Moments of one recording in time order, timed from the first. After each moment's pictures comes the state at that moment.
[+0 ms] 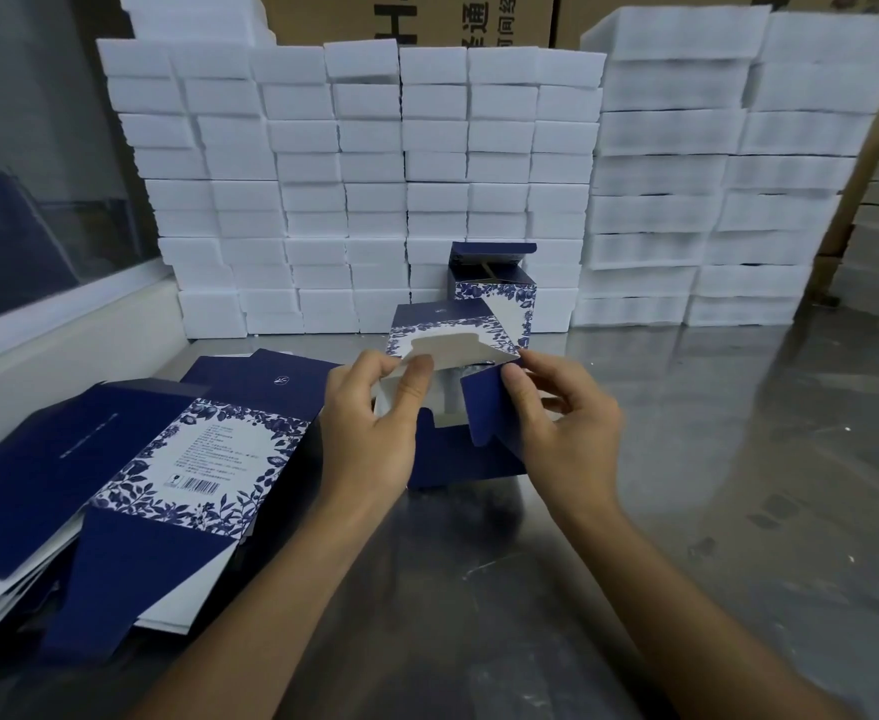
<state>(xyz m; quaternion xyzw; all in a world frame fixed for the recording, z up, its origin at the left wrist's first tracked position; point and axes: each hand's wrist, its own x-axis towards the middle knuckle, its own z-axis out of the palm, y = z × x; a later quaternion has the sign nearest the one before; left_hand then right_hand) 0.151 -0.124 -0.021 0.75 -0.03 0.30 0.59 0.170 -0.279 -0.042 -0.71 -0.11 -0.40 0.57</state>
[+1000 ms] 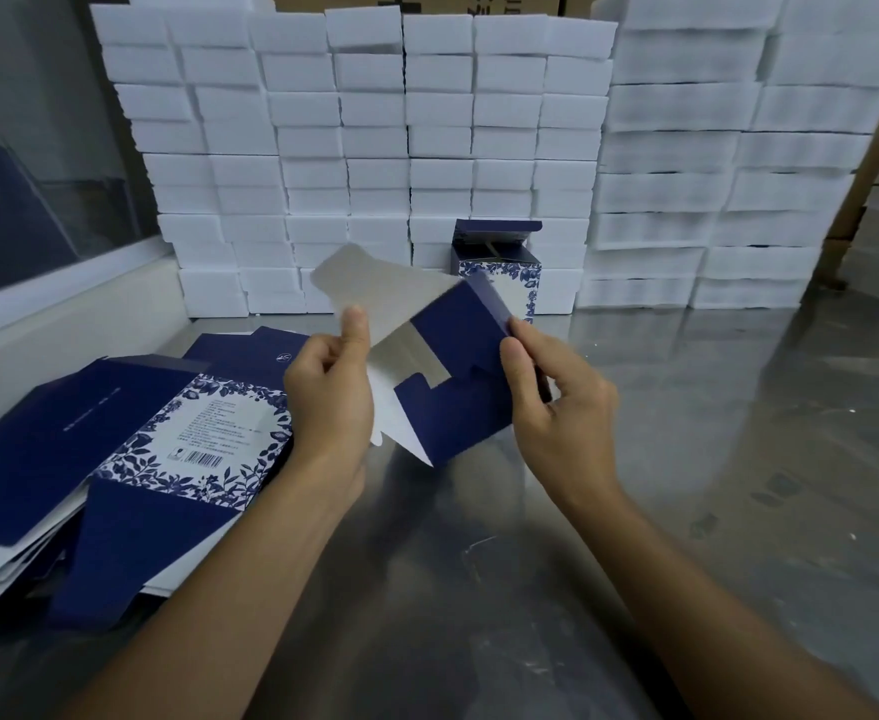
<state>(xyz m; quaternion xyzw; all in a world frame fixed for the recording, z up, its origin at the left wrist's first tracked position) 0.163 -0.109 -0.017 0.61 0.08 0.26 0.74 0.166 -0.275 -0.043 -0.73 -0.15 -0.43 0.50</state>
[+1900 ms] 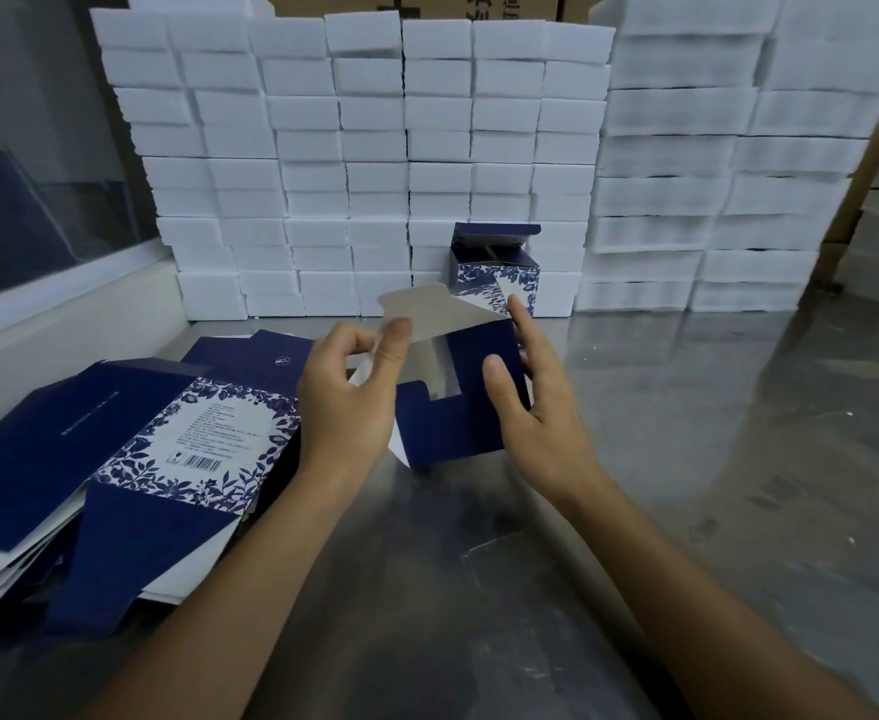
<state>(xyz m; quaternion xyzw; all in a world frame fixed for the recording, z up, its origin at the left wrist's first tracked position) 0.161 -0.110 -0.021 0.73 -0.03 0.33 0.60 0.174 -0.276 -0.050 -0.76 -0.19 -0.24 0.57</state>
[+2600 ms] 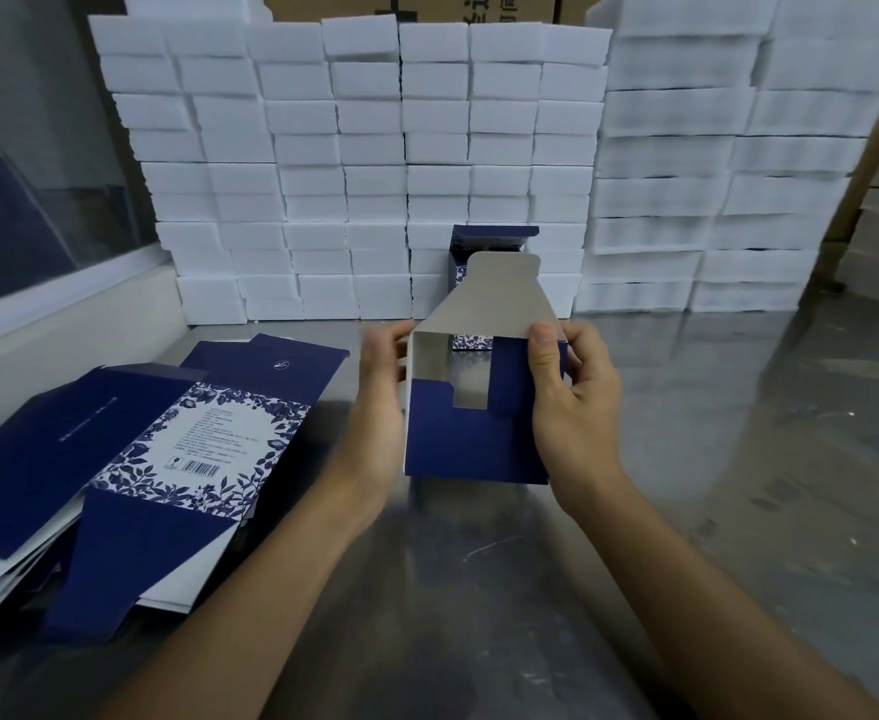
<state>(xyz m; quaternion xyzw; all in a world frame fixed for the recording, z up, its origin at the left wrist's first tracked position) 0.148 -0.131 -0.022 0.65 -0.14 0.14 0.74 0.164 -0.275 -0.028 -0.67 -0.07 -0.30 0.67</state>
